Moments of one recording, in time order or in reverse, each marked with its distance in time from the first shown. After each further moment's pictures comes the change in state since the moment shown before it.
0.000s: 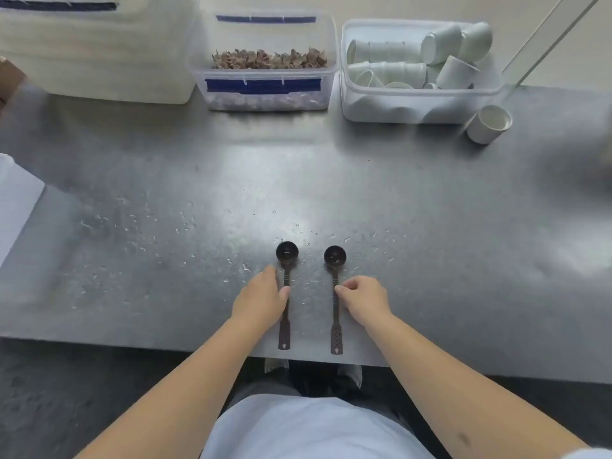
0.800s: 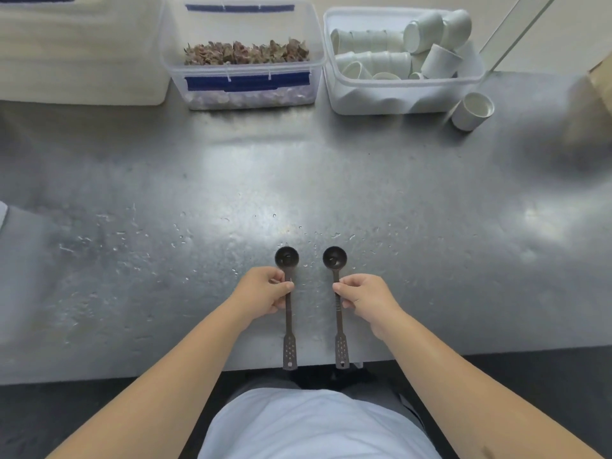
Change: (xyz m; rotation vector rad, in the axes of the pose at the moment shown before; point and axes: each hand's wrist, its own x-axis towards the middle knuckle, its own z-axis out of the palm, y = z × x) left_hand 0.029 -0.025 -0.048 -0.623 -0.342 -0.049; right_hand -0.017 -0.030 0.013 0.428 -0.053 0.117
